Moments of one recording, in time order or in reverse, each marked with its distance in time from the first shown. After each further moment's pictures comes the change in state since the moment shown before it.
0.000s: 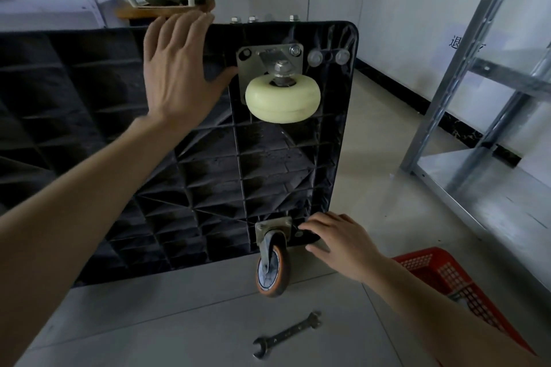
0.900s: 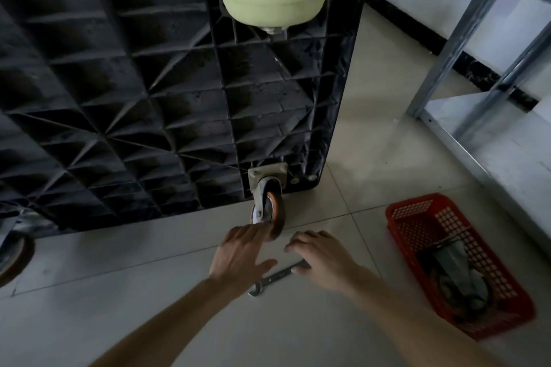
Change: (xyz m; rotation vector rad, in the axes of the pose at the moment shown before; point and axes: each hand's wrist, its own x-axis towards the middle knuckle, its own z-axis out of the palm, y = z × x) left_hand -0.371 0.092 0.076 -0.304 -0.960 -0.025; right_hand -0.055 -0.032 0.122 0.130 -0.312 -0.022
